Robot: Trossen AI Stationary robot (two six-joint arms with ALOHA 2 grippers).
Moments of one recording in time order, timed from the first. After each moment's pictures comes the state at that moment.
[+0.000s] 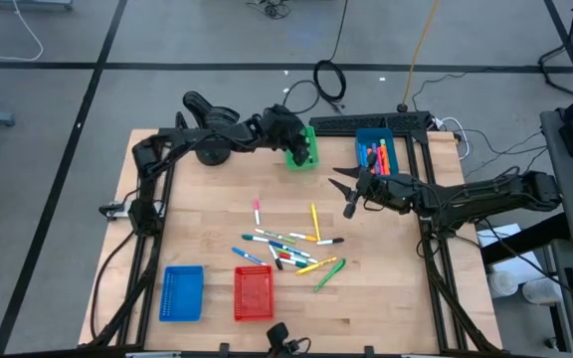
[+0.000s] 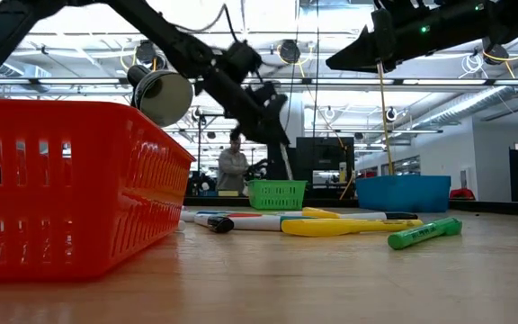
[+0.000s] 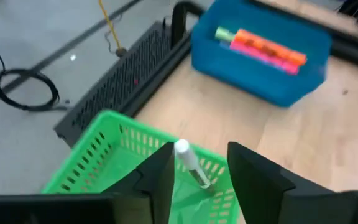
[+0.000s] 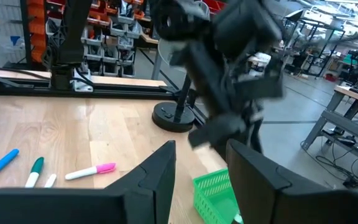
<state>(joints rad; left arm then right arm) 0.50 1.97 1.45 -0.06 0.09 -0.08 -0.03 1.03 0.50 0.44 0.42 -0.17</state>
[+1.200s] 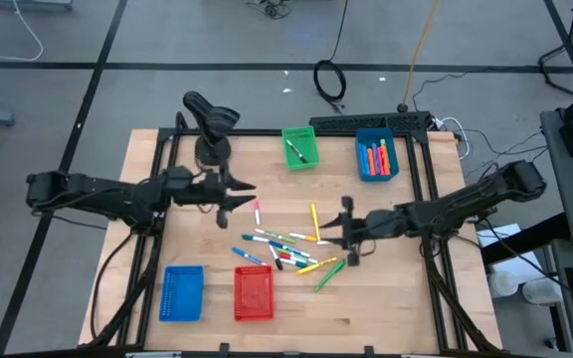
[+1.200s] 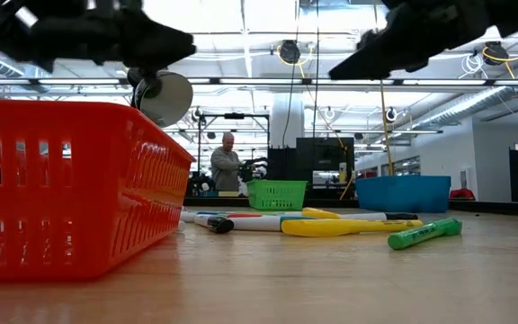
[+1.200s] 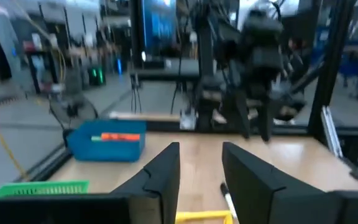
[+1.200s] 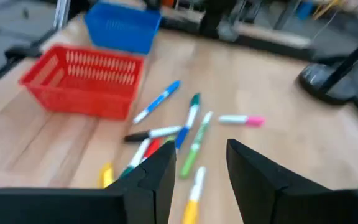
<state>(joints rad) 0.14 1.00 0.35 0.69 0.10 0.00 0.28 1.24 0.62 0.20 0.23 -0.06</state>
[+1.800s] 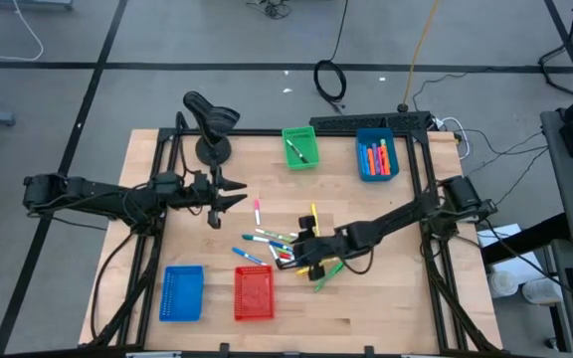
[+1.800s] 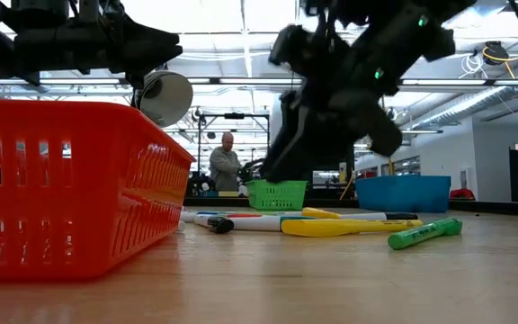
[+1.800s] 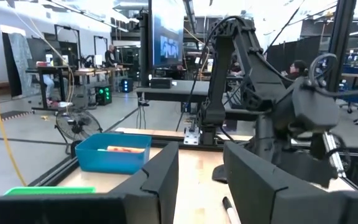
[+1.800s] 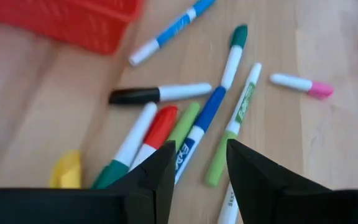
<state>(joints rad) 0.14 0.95 0.23 0.87 0.08 -0.04 0.27 1.84 1.02 0.02 0.29 -0.15</state>
